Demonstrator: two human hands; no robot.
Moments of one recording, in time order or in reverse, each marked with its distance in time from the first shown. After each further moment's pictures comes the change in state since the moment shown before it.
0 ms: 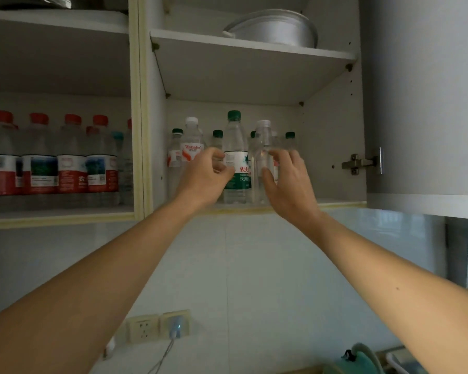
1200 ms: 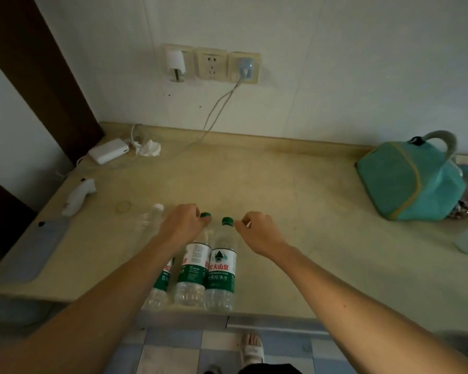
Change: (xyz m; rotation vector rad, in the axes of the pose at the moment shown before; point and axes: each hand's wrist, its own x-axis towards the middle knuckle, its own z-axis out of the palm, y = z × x) left_hand -0.536 -0.256 0.007 0.438 -0.693 -1.051; right_hand -0.546 -0.081 0.101 0.083 -1.380 0.718
